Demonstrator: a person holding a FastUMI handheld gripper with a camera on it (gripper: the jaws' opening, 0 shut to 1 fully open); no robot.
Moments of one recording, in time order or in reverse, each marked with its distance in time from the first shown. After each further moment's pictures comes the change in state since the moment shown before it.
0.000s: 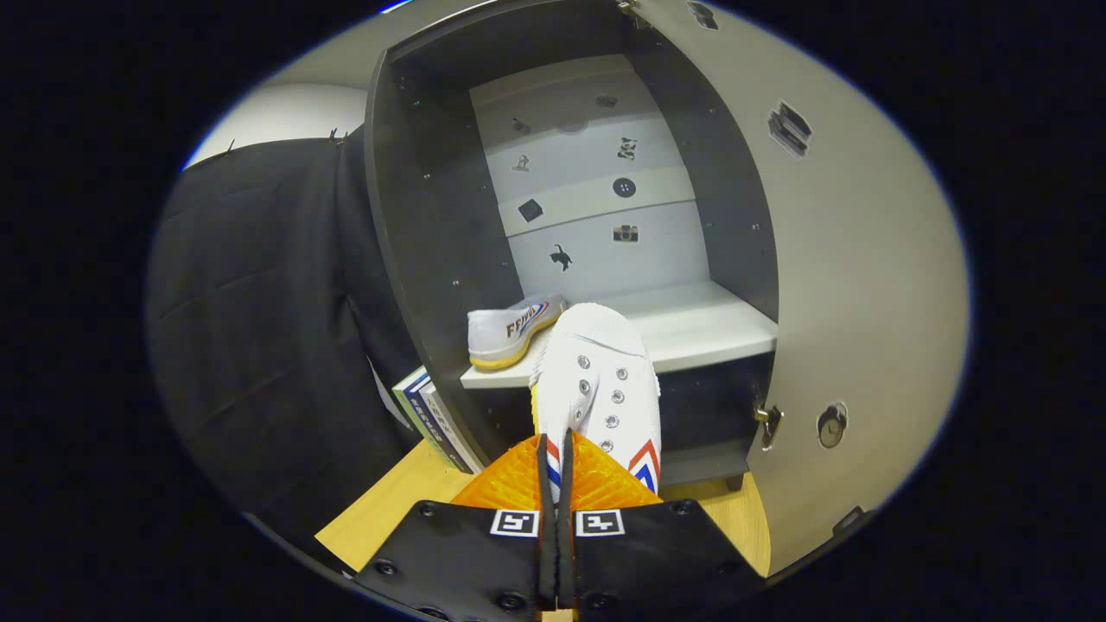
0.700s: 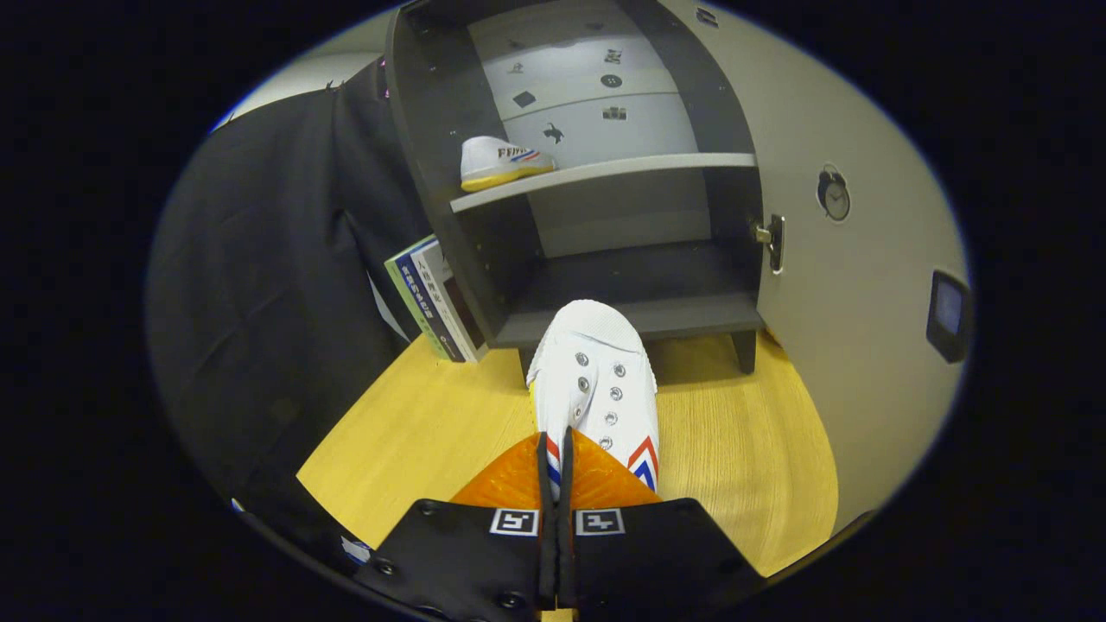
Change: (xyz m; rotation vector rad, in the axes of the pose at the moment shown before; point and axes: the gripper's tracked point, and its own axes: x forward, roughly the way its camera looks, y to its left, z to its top) arm -0.051 -0.008 -0.169 0.023 0.254 0.008
